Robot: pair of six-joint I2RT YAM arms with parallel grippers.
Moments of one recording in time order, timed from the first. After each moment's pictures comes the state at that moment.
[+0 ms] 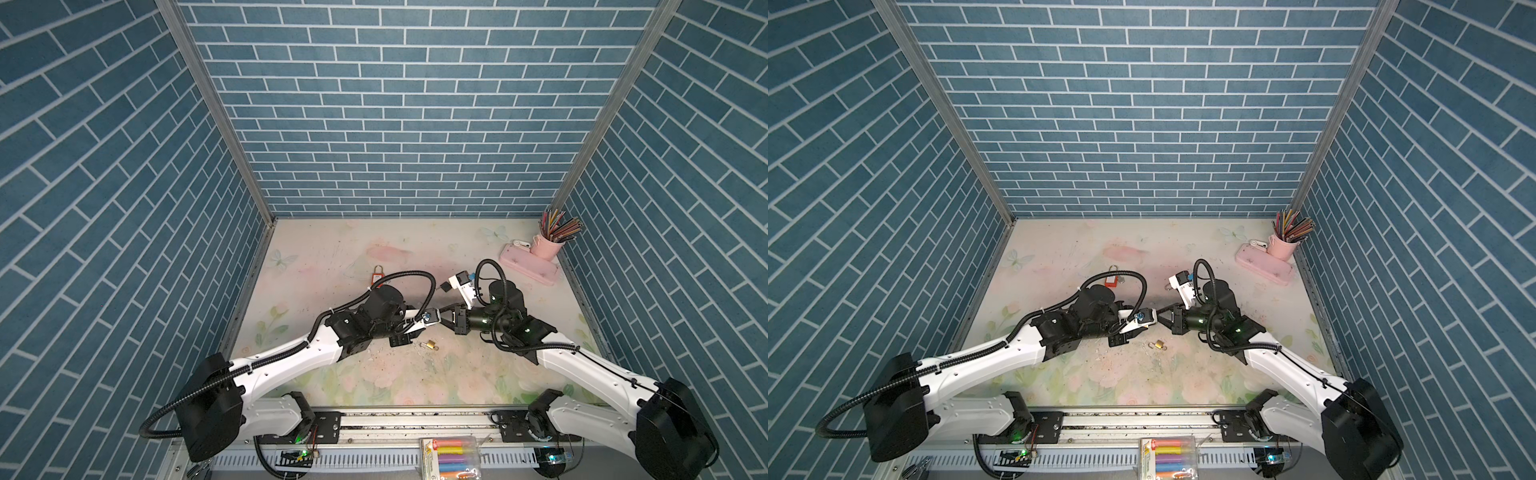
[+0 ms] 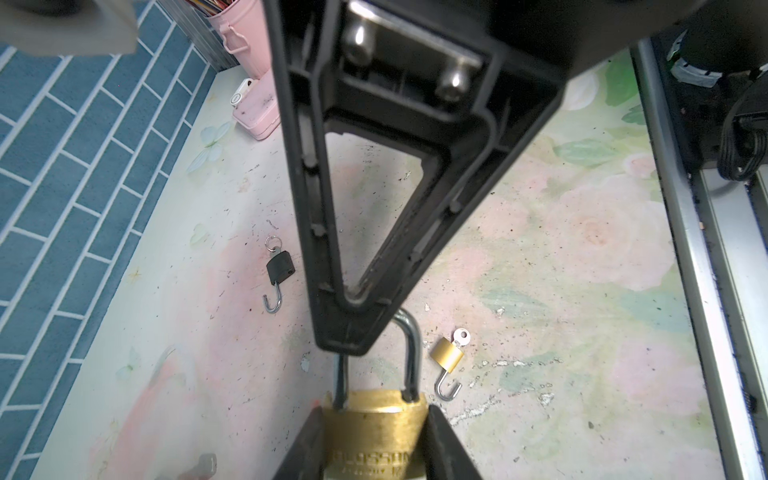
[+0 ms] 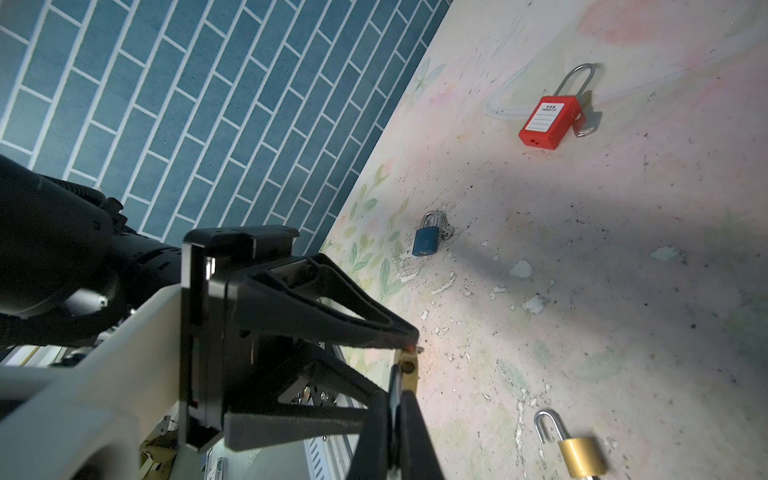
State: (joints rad) left arm -0.90 1.25 0.81 -0.19 0.18 0.57; right arm 0.65 1.10 0.57 0.11 -0.70 0.60
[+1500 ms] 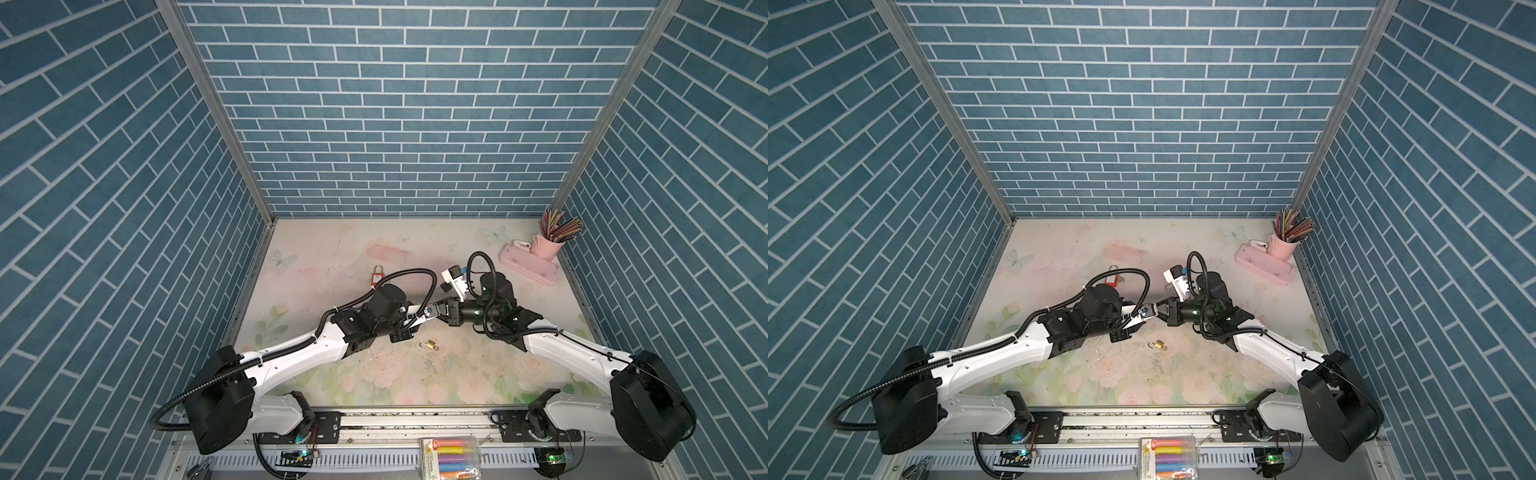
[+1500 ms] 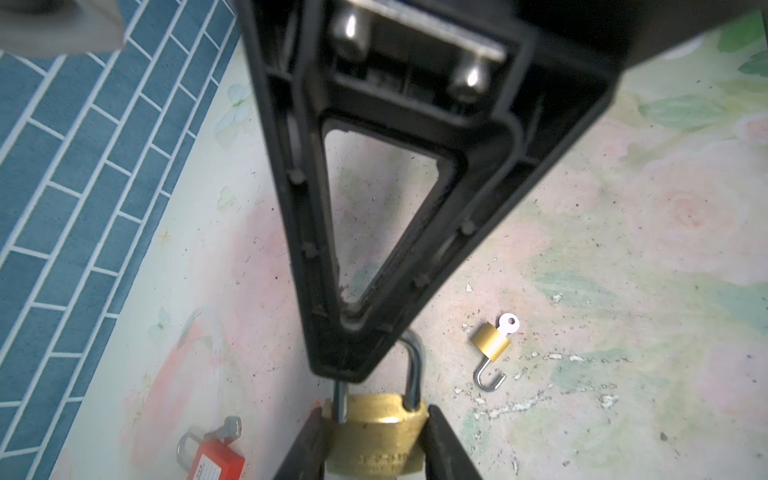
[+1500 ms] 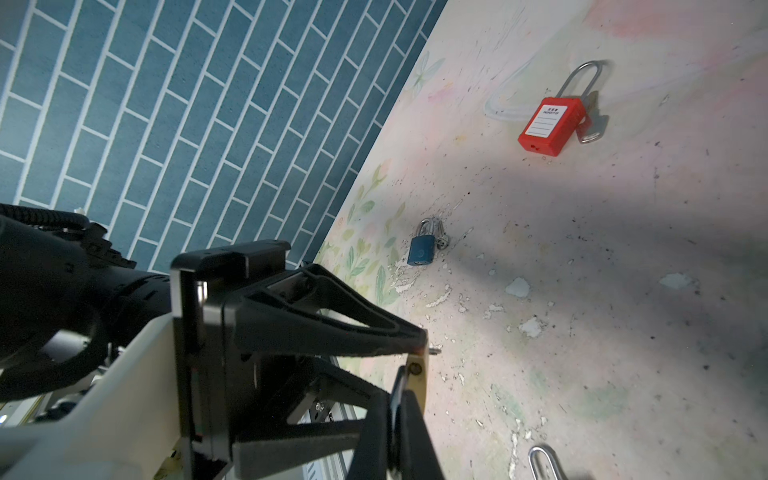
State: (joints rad) left arm -0.89 1.30 0.80 -0.12 0.08 0.55; right arm 0.62 1.26 0.63 0.16 -0.76 0.60
